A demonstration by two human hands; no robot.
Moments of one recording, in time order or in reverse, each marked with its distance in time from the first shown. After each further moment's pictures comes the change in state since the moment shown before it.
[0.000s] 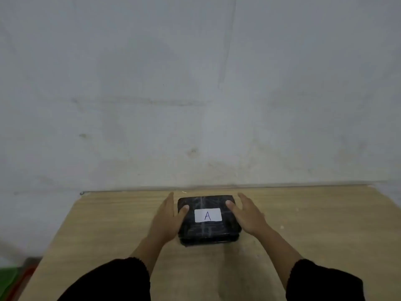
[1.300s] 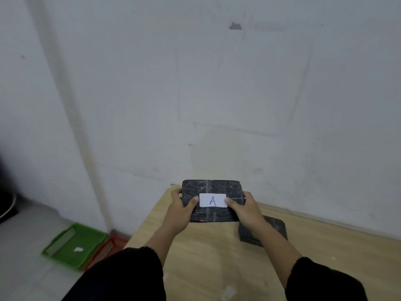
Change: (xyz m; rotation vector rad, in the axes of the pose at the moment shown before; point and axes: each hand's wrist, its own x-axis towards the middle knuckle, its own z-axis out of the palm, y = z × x) left_hand -0.190 -0.009 -0.135 -0.424 0.469 -0.019; right_hand -0.147 -0.141 0.054 0.497 -0.169 -0.335
